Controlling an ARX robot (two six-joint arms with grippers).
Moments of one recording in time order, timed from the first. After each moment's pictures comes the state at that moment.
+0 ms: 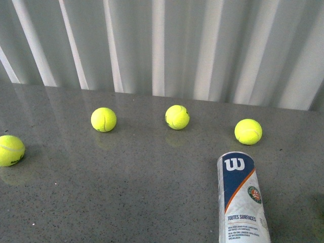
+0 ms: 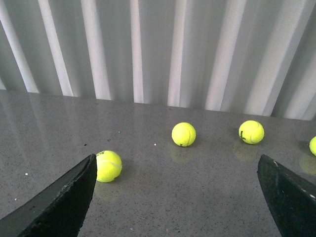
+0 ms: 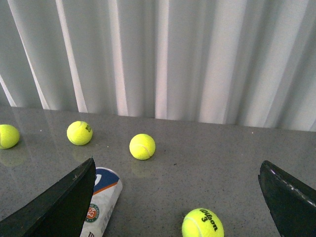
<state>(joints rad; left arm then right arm) 0.00 0.00 0.02 0.00 0.00 0.00 0.00 0.00 0.00 0.00 0.00 -0.01</state>
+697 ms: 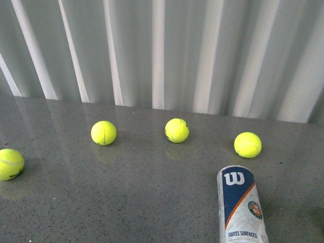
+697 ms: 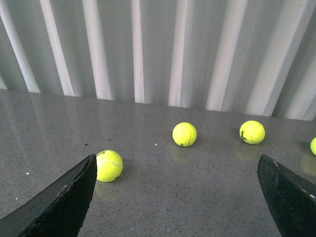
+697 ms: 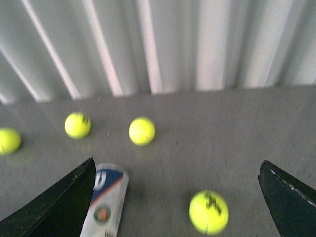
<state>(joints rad) 0.00 0.00 0.02 0.00 0.00 0.00 -0.04 0.61 0.43 -0.01 0.01 0.15</state>
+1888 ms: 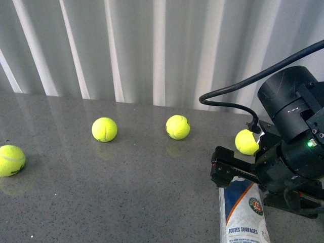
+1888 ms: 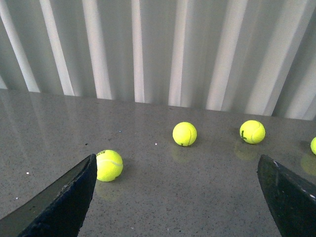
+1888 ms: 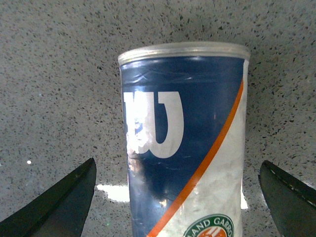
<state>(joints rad) 0.00 0.00 0.02 0.00 0.00 0.00 0.28 1.99 1.02 -0.14 -0.06 0.56</state>
